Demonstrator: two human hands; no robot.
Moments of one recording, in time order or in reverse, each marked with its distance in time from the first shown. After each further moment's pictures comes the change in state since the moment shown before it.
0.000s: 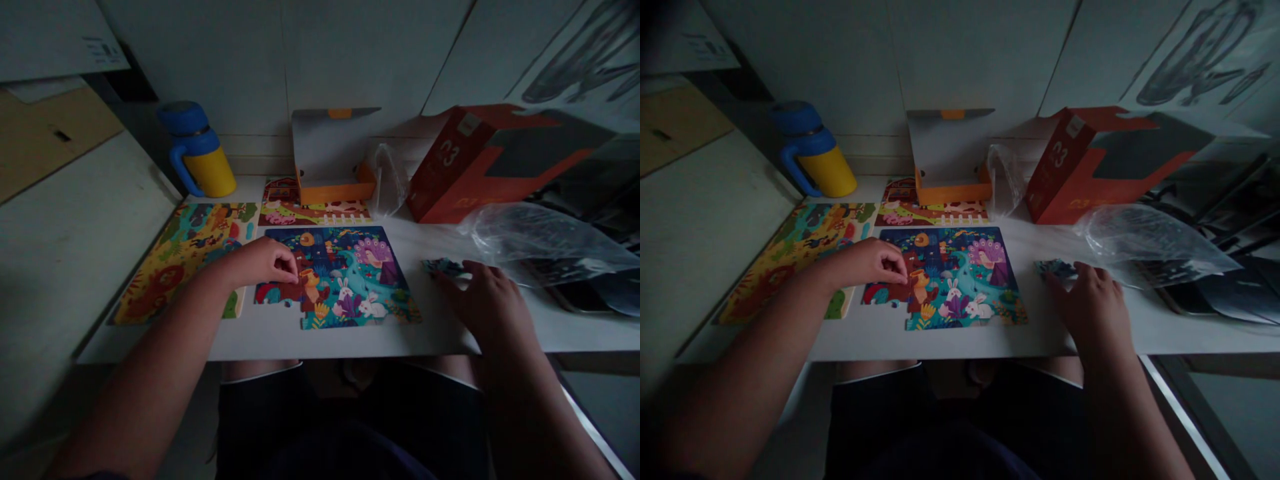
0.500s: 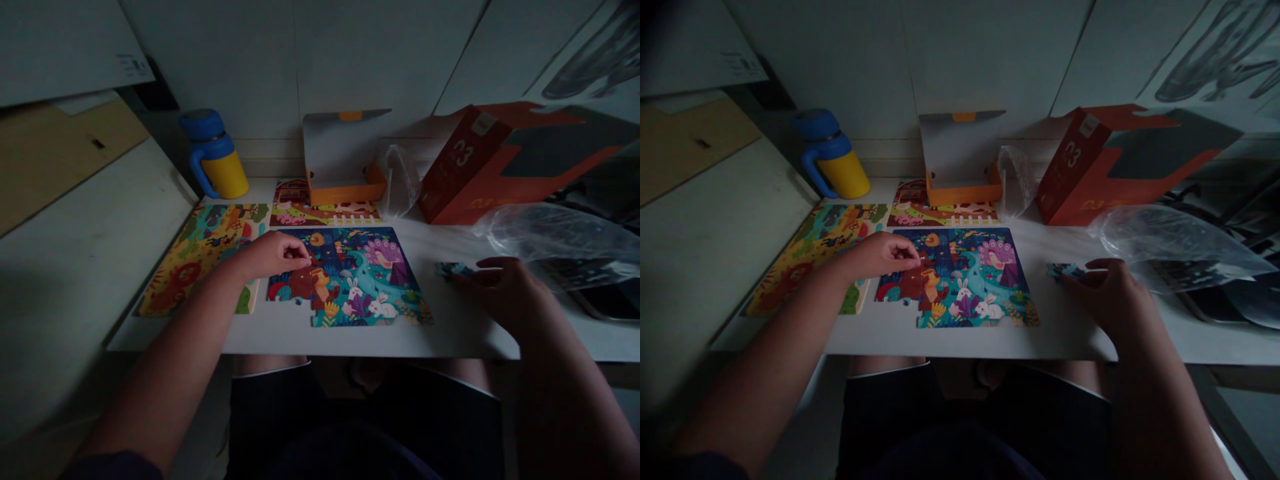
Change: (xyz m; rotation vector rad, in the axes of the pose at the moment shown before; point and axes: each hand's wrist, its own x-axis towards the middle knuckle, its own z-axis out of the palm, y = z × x) left_hand -0.001 -0.001 0.003 -0.146 0.152 -0.035; right_hand 0.017 0.023 -0.002 0.287 -0.173 0.248
